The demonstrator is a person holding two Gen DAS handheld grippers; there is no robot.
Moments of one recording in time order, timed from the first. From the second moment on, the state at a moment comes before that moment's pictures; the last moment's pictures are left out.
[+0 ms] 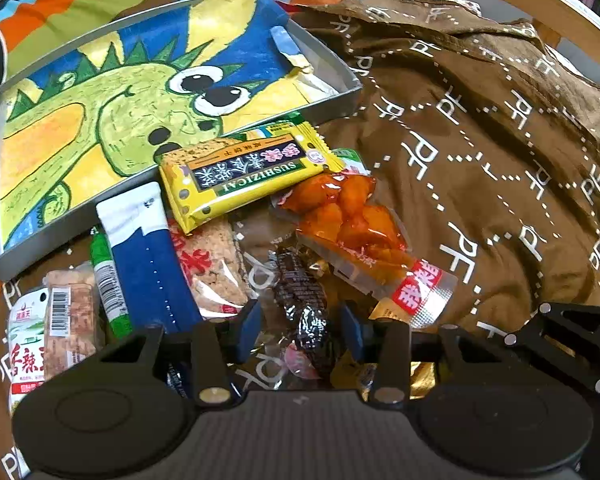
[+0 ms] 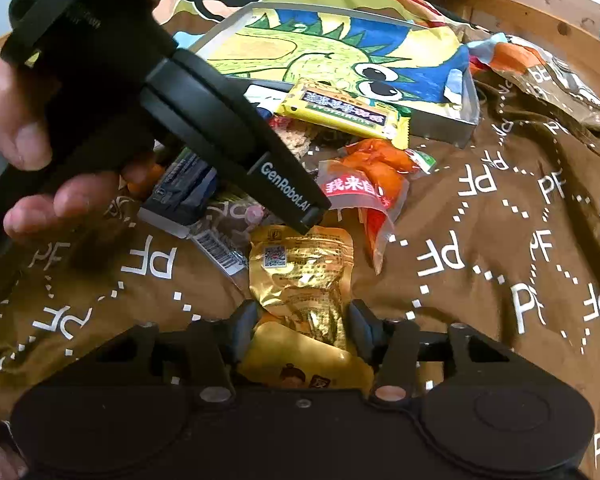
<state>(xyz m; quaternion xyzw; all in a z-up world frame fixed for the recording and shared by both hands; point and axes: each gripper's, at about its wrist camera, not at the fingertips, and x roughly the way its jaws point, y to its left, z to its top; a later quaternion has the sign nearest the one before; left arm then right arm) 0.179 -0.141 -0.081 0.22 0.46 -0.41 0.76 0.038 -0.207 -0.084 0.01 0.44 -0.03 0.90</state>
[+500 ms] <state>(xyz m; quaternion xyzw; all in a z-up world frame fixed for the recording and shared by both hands) 0.176 -0.143 -0.084 0.22 0.45 -0.40 0.77 0.020 -0.219 -0.062 -0.03 0.41 -0.09 0.91</state>
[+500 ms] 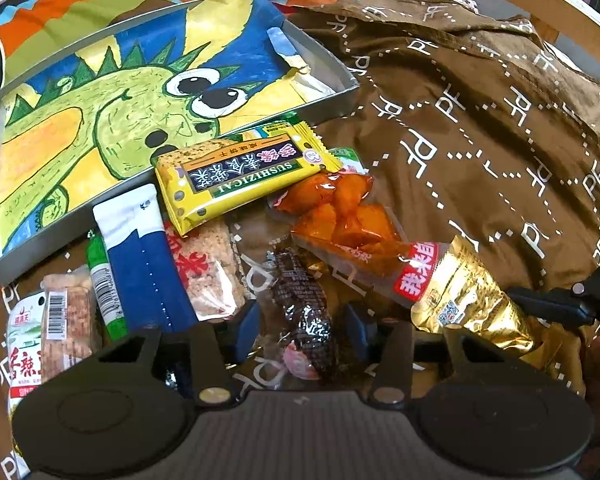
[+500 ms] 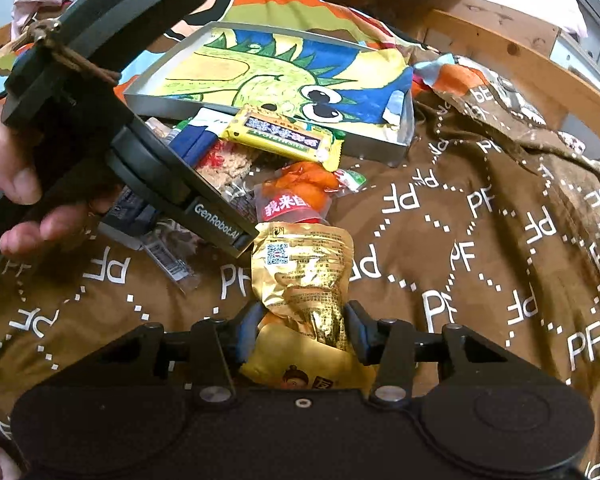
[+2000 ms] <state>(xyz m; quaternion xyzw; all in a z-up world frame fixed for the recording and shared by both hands) 0.138 -0.113 -0.079 0.14 0.52 -0.35 0.76 -0.004 -0.215 -0.039 -0.05 0.34 -0.10 0.94</state>
